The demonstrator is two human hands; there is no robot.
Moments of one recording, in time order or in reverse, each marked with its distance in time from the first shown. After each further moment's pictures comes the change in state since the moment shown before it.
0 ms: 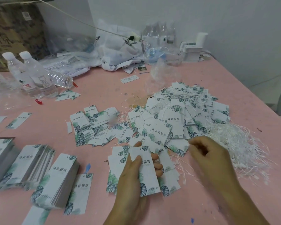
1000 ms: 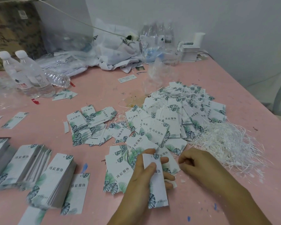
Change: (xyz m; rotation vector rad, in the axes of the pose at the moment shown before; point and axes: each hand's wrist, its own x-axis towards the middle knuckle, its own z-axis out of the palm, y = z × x) left_hand -0.009 -0.008 0.012 0.213 -0.135 -0.054; right_hand 0.008 0.016 -0.005 -0.425 -0.483 -0.023
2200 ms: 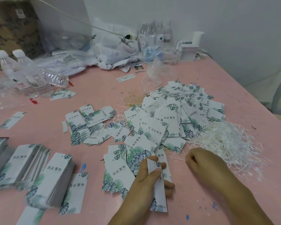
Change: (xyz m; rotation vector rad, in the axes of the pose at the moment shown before) left_hand 0.004 -0.017 -0.011 0.165 0.067 -0.145; right_hand -0.004 -0.004 -0.005 -0.294 0.025 0.138
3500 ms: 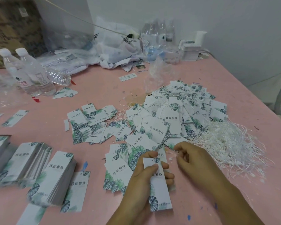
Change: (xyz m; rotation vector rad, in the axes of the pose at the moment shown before) left_hand -0.002 0.013 0.008 -0.281 0.016 0.028; right_hand 0.004 -0.017 0.013 0.339 0.162 -0.155
